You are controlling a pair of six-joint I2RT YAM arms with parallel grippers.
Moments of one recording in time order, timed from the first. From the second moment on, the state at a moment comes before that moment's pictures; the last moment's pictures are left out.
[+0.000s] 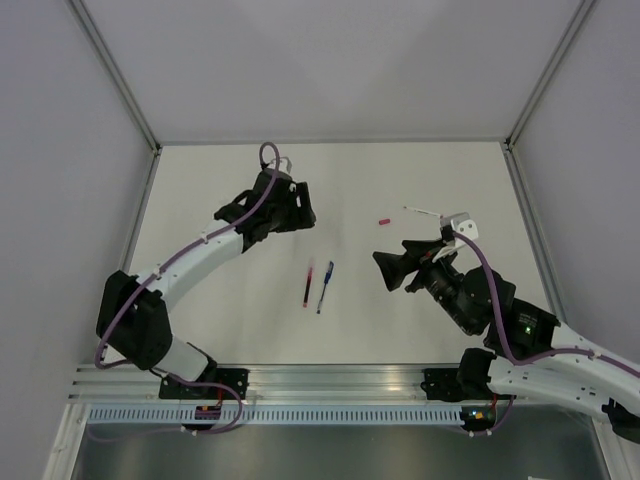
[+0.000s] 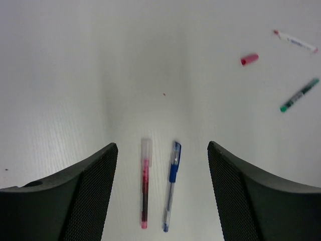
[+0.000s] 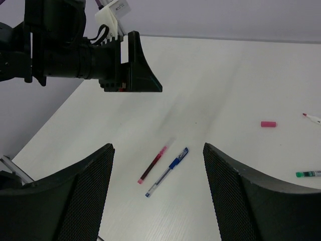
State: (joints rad) left arm -0.58 1.49 1.16 -0.40 -0.10 -0.54; right arm 1.11 0.63 0.80 -0.25 0.56 0.35
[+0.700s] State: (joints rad) left arm 0.00 1.92 1.40 -0.48 -0.33 -0.71; right arm 1.11 0.55 0.79 -0.25 0.50 0.36
